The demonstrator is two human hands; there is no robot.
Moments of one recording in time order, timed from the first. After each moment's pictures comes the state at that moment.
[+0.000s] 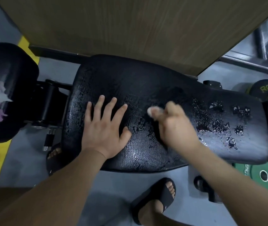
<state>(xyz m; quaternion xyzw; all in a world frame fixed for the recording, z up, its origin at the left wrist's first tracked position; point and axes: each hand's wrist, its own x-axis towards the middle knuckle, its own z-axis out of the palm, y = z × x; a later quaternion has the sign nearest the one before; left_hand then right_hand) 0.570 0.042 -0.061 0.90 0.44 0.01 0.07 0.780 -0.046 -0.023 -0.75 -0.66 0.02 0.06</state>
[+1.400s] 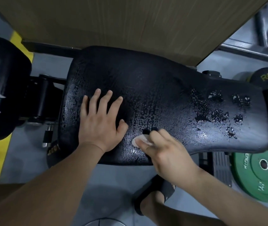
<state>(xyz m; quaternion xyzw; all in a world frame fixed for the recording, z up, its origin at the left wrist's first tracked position) 0.572 0.041 -0.064 0.89 0.44 0.04 0.06 0.736 -0.117 -0.020 -0.64 -0.75 0.11 0.07</state>
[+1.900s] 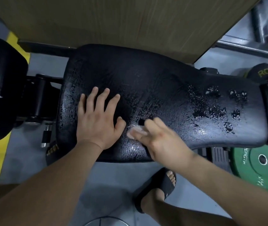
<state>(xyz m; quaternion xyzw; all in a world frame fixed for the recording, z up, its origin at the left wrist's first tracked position) 0.572 0.040 -0.062 0.89 0.45 0.04 0.07 0.745 -0.098 -0.031 -0.63 -0.77 0.10 0.07</state>
